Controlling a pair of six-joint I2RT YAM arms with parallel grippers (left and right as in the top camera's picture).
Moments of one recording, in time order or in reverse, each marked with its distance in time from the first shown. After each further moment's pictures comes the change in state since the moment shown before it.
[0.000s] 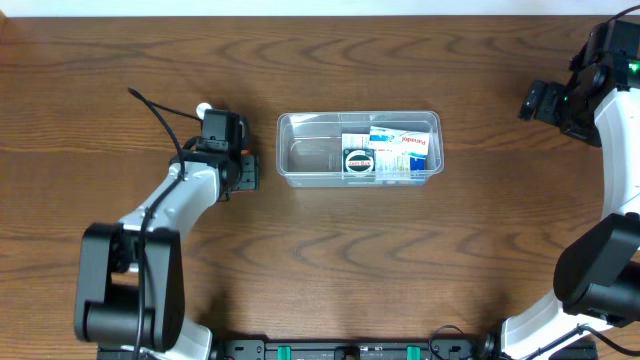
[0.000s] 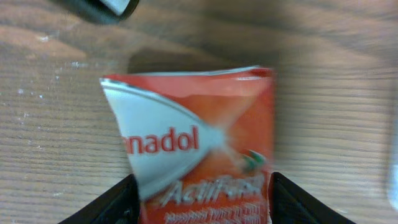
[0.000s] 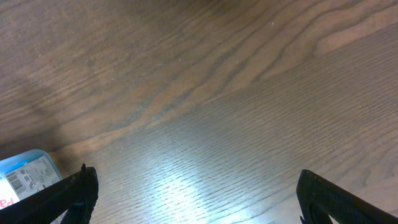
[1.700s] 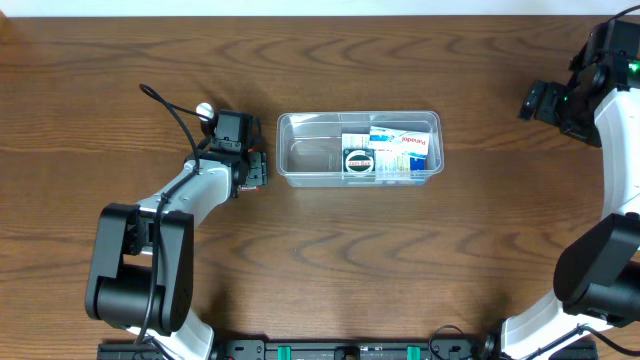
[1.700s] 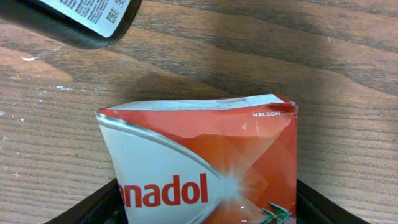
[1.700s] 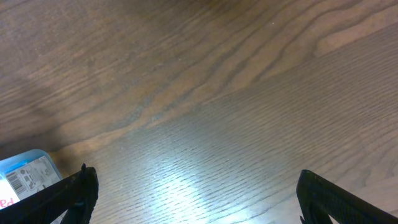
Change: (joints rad) left arm -0.037 0.093 0.000 0.108 -0.085 -0.073; right arm 0.000 0.000 0.000 0.000 0.000 0.000
